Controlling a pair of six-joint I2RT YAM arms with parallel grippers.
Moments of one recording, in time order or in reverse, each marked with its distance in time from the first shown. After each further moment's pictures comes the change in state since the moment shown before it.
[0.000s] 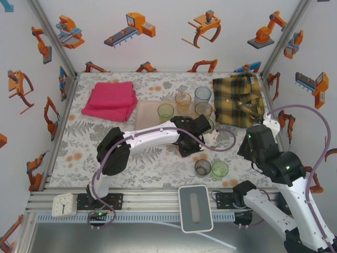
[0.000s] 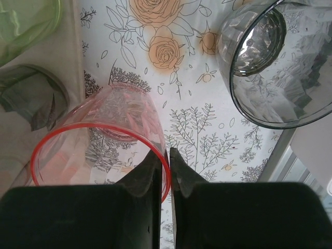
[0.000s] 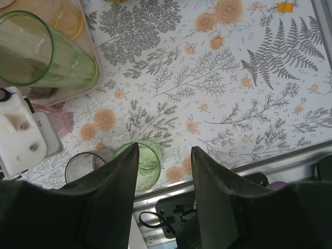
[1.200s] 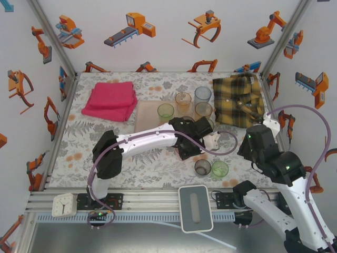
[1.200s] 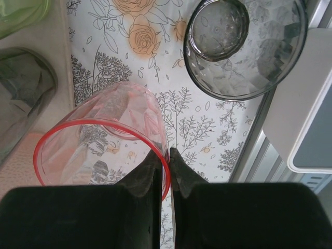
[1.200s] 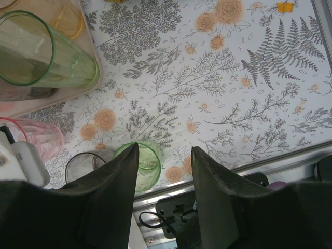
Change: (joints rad) left arm -0.052 -0.073 0.014 -0.072 -0.031 -0.058; right arm 0.000 0.000 0.000 0.000 0.000 0.000
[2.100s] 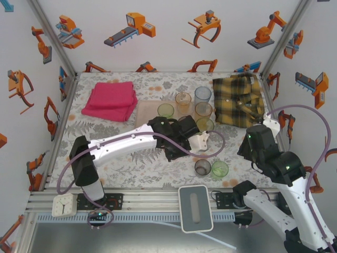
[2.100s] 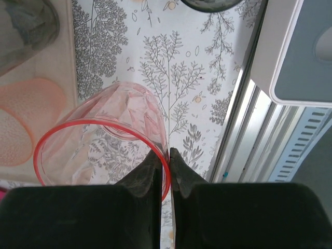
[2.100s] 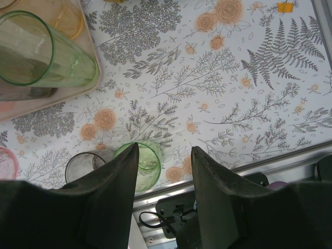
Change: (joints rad) left arm -0.004 -0.257 -0.141 -0.081 -0.031 0.012; right arm 0.000 0.000 0.000 0.000 0.000 0.000
